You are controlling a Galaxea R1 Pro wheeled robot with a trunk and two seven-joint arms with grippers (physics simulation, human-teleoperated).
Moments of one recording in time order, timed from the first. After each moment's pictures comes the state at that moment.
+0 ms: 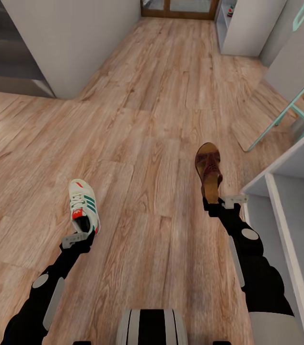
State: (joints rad) left arm -0.36 0.01 0.22 -1.17 0.12 0.00 -0.27; right arm -0.54 0.05 -0.12 -1.45 0.15 0.34 0.10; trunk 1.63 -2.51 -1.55
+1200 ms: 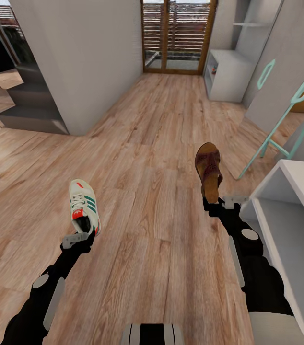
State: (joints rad) left arm -0.36 0.01 0.22 -1.17 0.12 0.01 -0.27; right arm -0.54 0.05 -0.12 -1.45 0.15 0.34 0.10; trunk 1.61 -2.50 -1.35
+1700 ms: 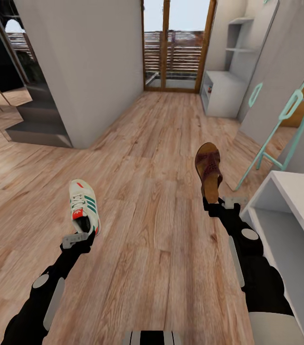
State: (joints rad) left arm -0.36 0.01 0.22 -1.17 0.12 0.01 -0.27; right arm -0.54 0.05 -0.12 -1.45 0.15 0.34 0.10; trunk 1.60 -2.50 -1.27
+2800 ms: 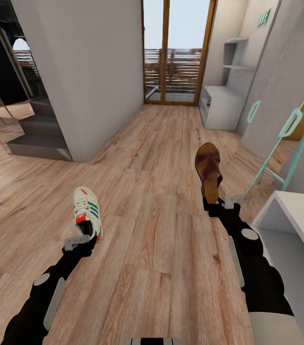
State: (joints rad) left arm -0.36 0.01 0.22 -1.17 0.12 0.12 -0.27; right arm -0.54 0.05 -0.12 -1.45 0.15 0.34 0.10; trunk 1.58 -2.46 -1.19
